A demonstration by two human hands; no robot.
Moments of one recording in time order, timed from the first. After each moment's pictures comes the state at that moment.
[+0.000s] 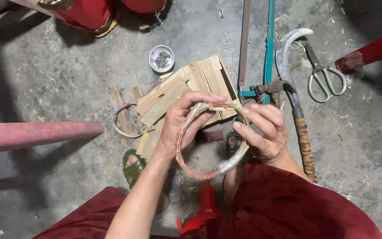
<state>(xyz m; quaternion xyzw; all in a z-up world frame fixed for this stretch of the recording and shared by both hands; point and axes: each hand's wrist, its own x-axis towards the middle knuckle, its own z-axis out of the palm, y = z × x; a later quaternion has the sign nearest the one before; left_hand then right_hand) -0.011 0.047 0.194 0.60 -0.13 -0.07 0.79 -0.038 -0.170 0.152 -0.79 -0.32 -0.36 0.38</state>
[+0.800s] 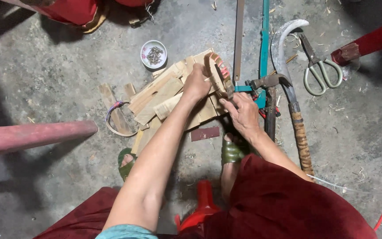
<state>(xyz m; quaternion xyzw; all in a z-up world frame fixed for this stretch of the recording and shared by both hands) 0.078 0.016 -0.003 0.88 0.08 -0.25 0.40 -0.027 -0.165 0.029 -0.88 -0.09 -0.08 0.45</state>
